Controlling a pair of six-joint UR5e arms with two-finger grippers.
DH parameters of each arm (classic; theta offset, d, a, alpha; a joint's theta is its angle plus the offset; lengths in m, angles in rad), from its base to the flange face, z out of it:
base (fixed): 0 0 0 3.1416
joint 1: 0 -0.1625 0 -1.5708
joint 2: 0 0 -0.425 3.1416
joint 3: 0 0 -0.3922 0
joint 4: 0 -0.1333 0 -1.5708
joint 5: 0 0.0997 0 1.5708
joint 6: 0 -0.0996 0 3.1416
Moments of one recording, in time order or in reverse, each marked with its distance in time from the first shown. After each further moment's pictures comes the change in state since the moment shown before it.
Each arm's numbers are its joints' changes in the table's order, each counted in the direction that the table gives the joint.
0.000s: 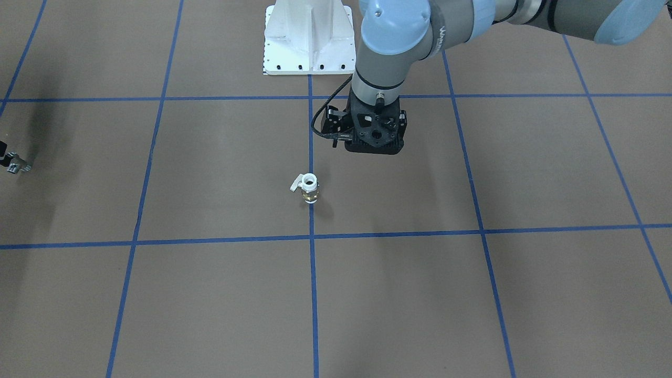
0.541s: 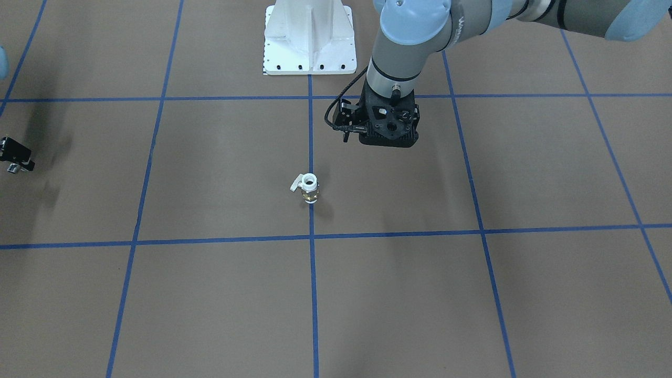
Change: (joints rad) left arm 0.003 0.006 0.007 -0.001 -0.001 0.000; right arm 0.078 -0.032 0.118 -0.283 -0.025 -0.138
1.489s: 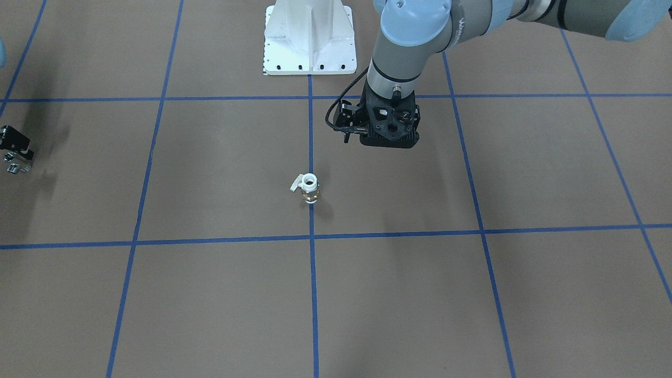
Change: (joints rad) left arm 0.000 0.001 -0.002 0.000 0.000 0.003; right arm 0.013 -0.066 -0.048 -0.034 0.003 -0.007
